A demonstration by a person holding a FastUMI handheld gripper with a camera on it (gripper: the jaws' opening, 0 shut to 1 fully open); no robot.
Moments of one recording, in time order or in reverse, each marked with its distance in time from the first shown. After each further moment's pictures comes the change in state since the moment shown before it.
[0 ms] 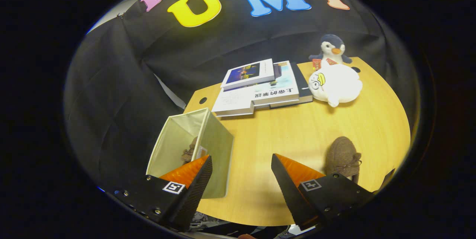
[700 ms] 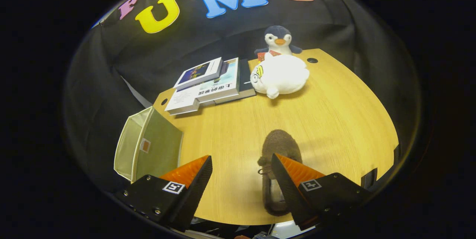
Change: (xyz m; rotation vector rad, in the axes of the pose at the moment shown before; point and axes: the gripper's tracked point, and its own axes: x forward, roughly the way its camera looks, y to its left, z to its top) arm -0.027 -0.142 -0.025 0.058 0.014 -0.181
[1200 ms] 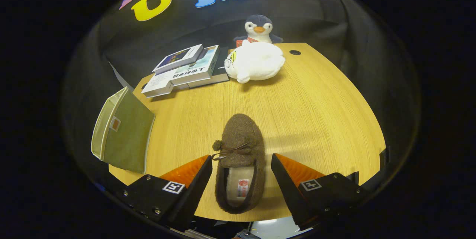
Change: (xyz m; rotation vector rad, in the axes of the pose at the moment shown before) arm 0.003 -0.073 -0.036 -0.075 0.066 -0.106
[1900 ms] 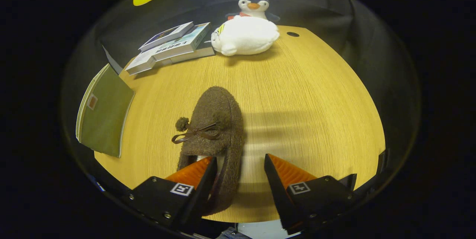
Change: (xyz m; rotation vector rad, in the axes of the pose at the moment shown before) arm 0.043 -0.035 -0.035 -0.046 0.137 -0.044
